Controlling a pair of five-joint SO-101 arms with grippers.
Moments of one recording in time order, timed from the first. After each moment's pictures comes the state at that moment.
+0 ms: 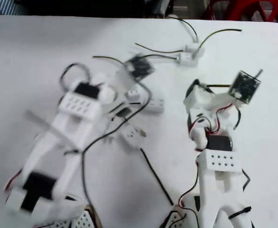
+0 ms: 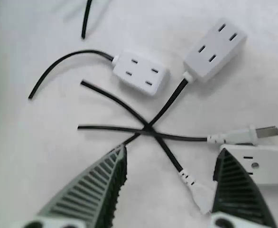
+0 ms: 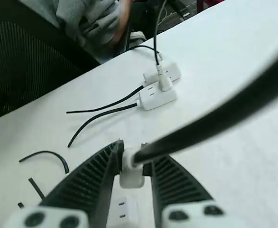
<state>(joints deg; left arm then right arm) 15.3 -3.8 16.1 58.4 -37.4 1.3 -45.1 59.9 19.8 -24.7</state>
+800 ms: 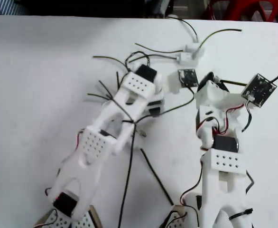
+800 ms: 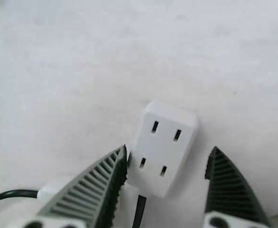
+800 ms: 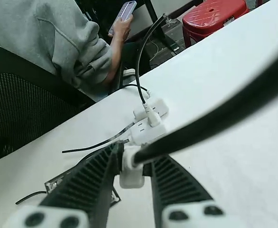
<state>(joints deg) 25.8 61.1 -60.7 85.0 -47.8 5.4 -45.1 59.9 13.2 -25.4</state>
